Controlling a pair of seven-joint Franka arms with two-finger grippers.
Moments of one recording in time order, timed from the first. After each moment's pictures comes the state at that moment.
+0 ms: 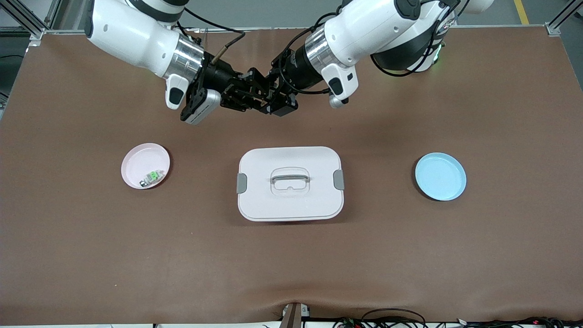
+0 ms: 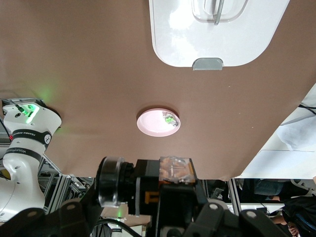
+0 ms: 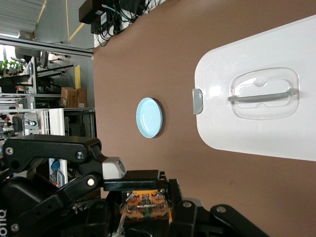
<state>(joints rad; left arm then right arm) -0.48 0.24 -0.31 -1.53 -0.58 2.24 -2.08 0.55 0.01 0.03 -1.82 0.86 2.25 0.21</state>
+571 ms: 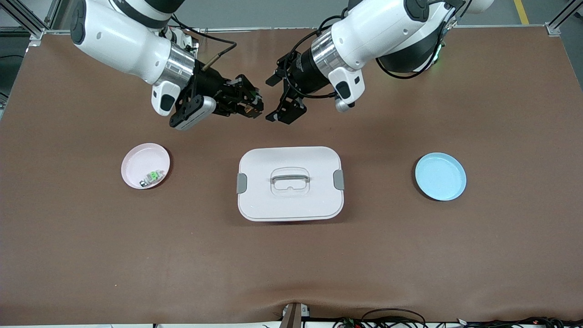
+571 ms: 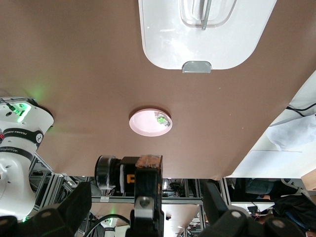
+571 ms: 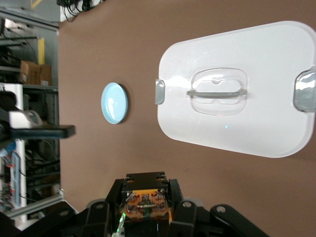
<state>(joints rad) -0.47 0.24 -0.30 -1.52 -0.58 2.24 -2.08 0.50 0.02 0.01 -1.81 0.68 2.09 0.13</state>
